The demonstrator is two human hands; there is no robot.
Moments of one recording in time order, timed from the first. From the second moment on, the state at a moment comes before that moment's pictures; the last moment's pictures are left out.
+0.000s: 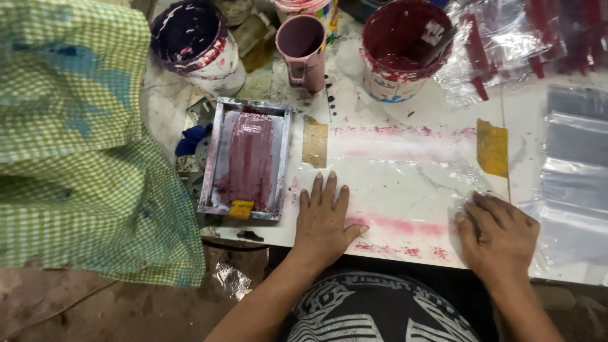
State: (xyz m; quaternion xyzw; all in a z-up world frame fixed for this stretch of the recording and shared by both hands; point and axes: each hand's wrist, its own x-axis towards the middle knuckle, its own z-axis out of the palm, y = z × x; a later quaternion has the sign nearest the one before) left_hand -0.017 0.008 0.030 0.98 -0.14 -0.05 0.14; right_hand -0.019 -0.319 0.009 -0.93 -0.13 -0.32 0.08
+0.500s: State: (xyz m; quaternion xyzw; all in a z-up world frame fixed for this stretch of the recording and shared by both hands) left_hand -0.023 0.011 0.024 0.98 -0.13 0.02 0.16; right_hand -0.020 -0.319 0.006 -0.93 -0.14 -0.33 0.09
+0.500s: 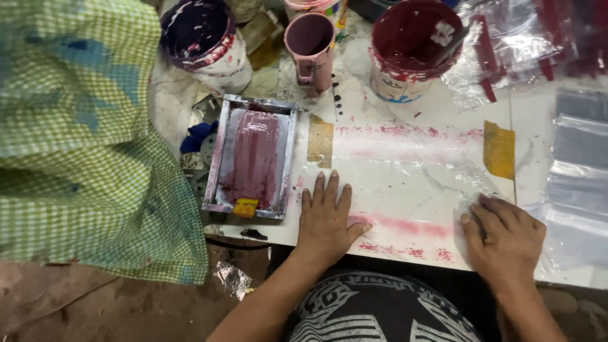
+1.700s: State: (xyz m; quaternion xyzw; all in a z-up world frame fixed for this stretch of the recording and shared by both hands) left_hand -0.022 0.011 0.049 0.98 -0.16 0.01 0.10; right_hand -0.017 -0.311 0.009 -0.93 -0.10 -0.33 0.10
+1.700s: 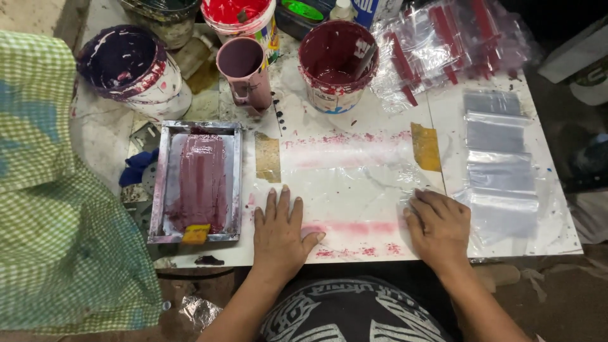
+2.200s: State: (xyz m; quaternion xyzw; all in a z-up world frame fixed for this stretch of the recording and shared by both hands) left_hand -0.022 0.012 0.044 0.98 -0.16 0.02 0.11; right_hand -0.018 -0.311 0.011 -0.94 -0.09 -0.32 0.10
